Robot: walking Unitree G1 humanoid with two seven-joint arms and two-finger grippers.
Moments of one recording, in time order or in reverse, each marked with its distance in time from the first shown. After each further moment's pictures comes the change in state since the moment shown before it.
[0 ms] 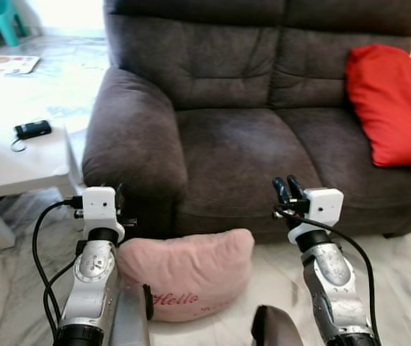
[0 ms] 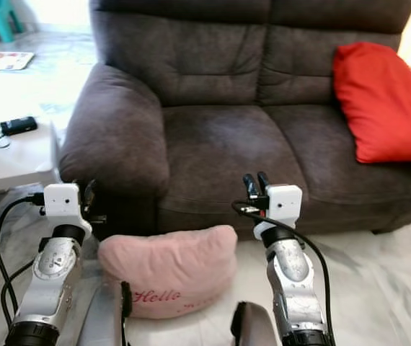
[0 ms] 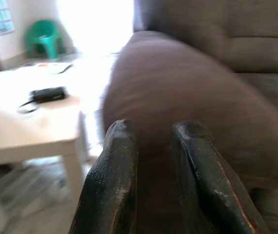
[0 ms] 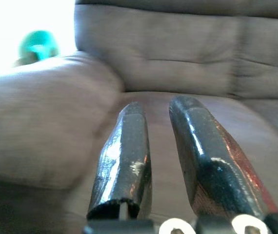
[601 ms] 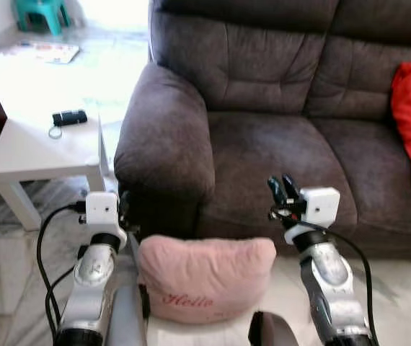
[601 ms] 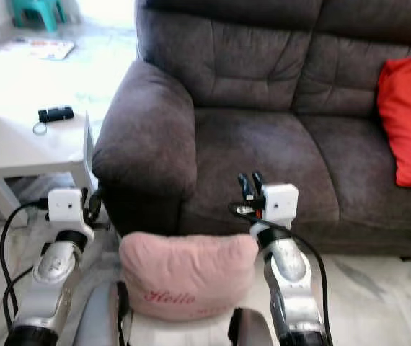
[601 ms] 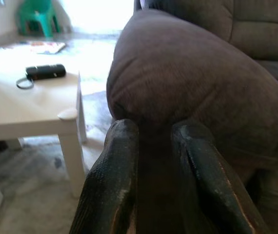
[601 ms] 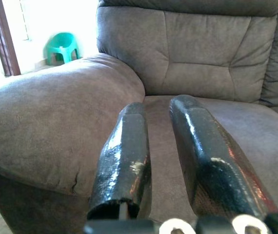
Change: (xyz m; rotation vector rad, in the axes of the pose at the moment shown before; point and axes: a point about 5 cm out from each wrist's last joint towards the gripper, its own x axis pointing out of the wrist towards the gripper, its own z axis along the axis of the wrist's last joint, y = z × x) left arm -0.005 -0.007 -0.011 -0.073 0.078 -0.101; right arm 0.000 0.004 0.003 0.005 -0.015 0.026
